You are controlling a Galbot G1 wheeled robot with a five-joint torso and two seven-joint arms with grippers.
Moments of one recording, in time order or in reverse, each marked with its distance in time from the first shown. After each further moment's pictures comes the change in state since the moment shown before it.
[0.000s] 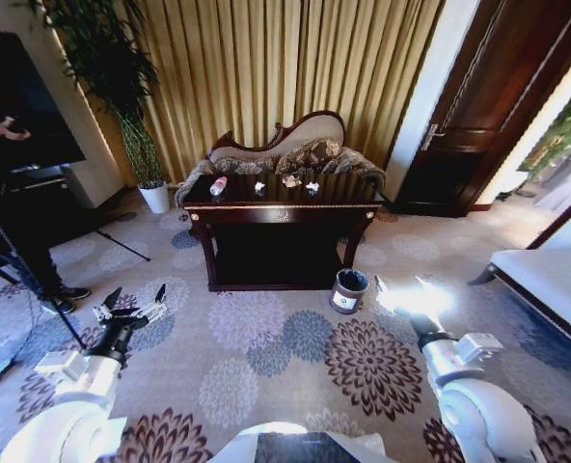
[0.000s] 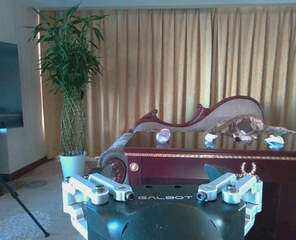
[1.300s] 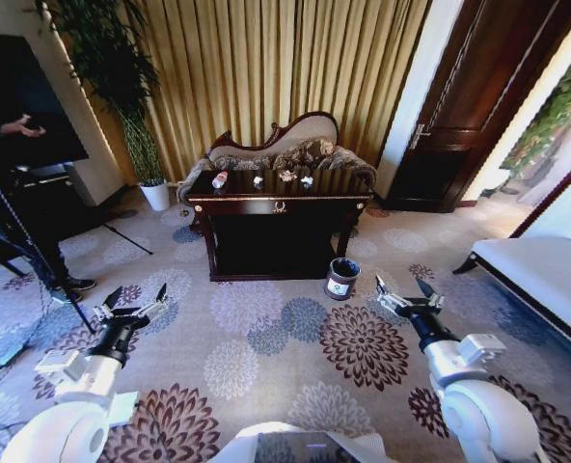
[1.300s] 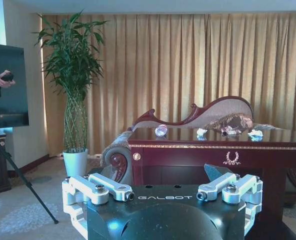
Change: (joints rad) left arm -0.001 0.011 0.007 -0.008 0.001 0.005 -0.008; right arm -0.016 -0.007 0.014 0.010 0.000 -0.001 0.003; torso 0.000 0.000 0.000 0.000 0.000
